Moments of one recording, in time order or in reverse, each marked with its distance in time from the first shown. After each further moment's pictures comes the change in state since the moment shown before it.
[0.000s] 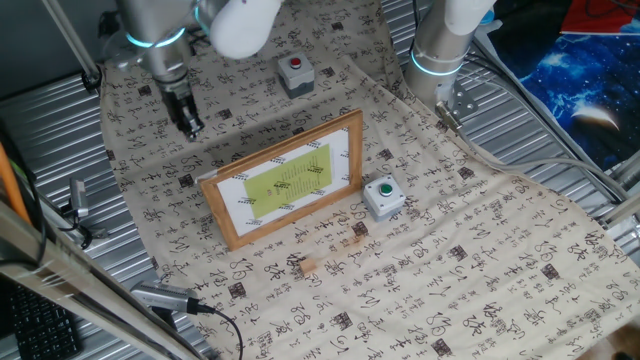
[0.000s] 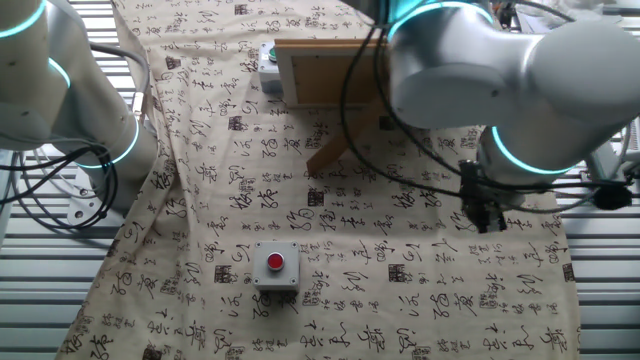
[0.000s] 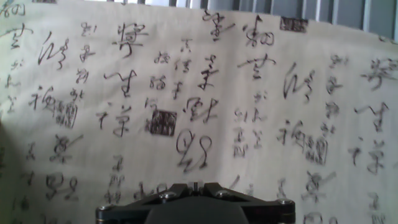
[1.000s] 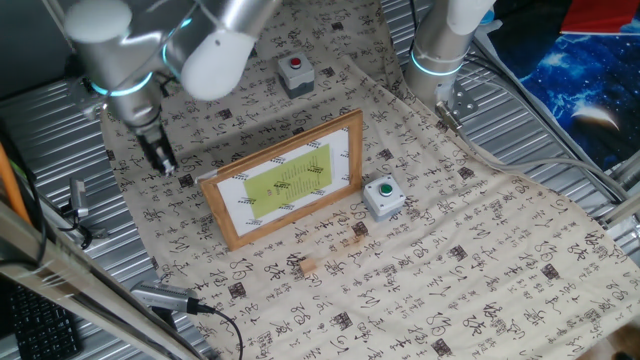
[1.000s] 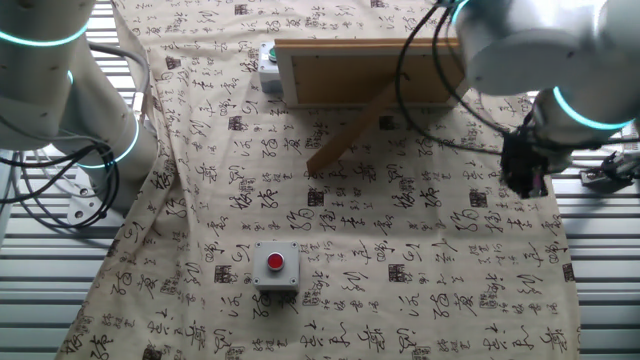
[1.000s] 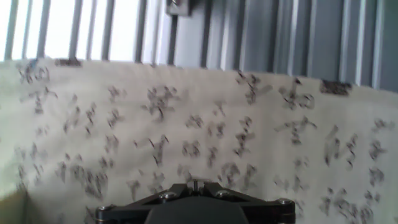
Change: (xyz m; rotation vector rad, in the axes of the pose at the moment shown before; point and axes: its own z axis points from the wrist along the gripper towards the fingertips) arm -0.083 0.049 0.014 -0.003 0.013 0.039
